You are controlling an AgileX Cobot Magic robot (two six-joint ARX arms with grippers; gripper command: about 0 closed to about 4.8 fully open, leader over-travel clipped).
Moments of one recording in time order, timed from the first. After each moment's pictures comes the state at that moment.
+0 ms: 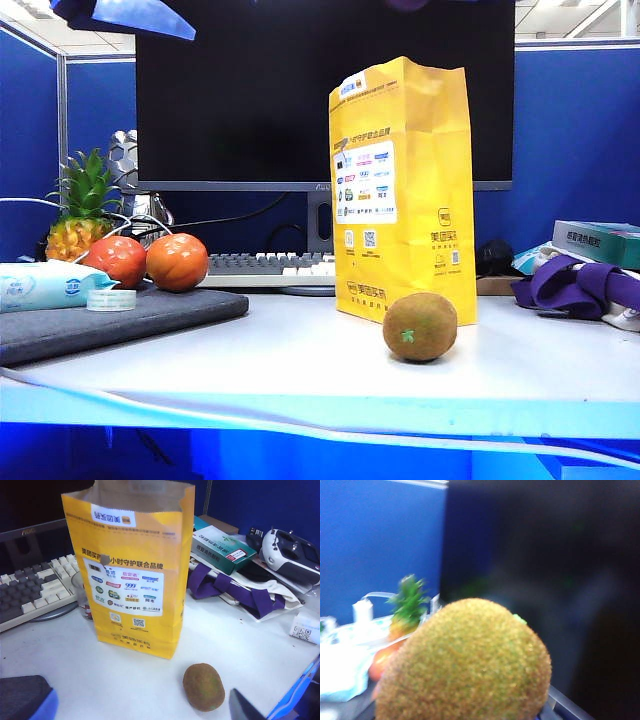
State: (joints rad) left arm -0.61 1.00 0.78 -0.01 0.16 0.05; right arm 0.22 1.54 1.34 0.29 -0.60 -0.13
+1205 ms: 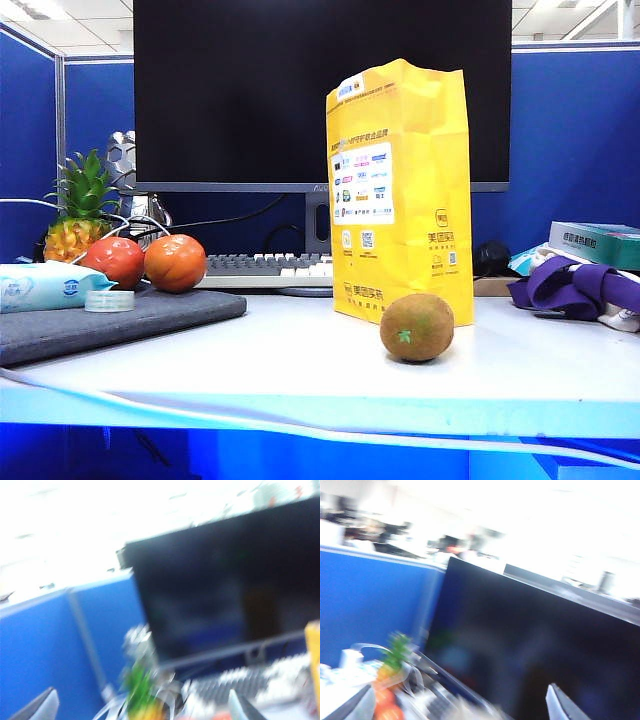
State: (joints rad) left arm -0.24 0.35 0.78 -0.15 -0.11 0.32; right arm 0.09 0.79 1.18 -0.05 -0.57 -0.12
